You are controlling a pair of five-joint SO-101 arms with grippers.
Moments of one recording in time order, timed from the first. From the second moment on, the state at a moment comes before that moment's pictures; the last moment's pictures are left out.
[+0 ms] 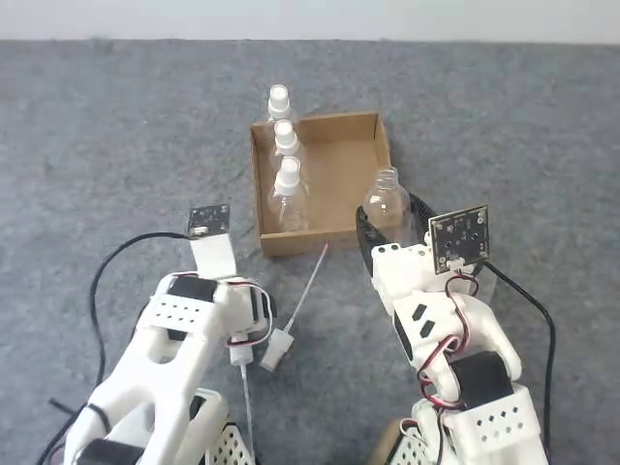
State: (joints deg) left arm 5.2 -32.7 70.9 58.2 24.6; right arm -22.1 -80.6 69.8 37.0 -3.6
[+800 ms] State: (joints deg) left arm 1.1 -32.7 65.7 66.4 14.5; right arm -22.1 -80.6 69.8 37.0 -3.6
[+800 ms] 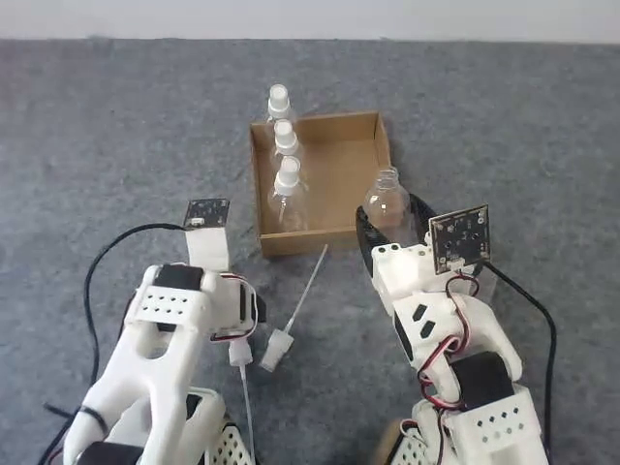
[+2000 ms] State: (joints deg) left arm 3.9 -32.7 60.3 70.2 -18.7; right arm -22.1 -80.6 69.8 37.0 -3.6
